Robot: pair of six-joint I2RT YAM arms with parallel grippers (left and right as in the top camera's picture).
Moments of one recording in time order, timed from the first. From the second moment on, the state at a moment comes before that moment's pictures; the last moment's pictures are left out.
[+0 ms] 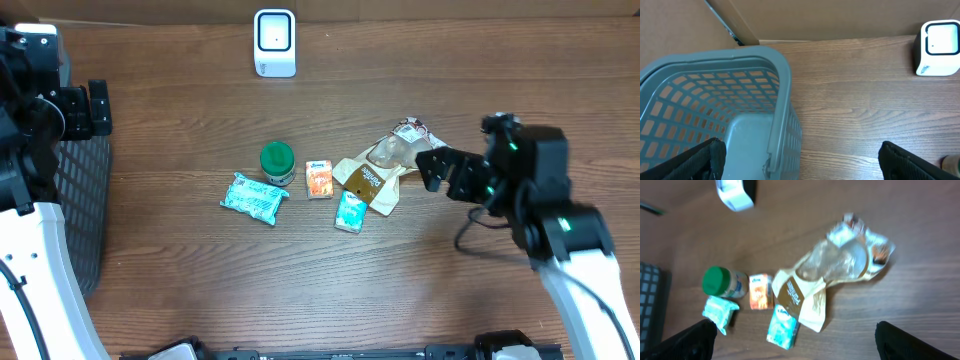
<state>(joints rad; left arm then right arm) 0.35 1.38 1.69 -0.95 0.03 0.29 0.11 1.10 1.00 -0.73 -0.29 0.38</state>
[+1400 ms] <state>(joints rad) 0.35 1.38 1.69 -0.95 0.03 0.29 0.12 1.80 1.29 -0.90 -0.47 -0.06</state>
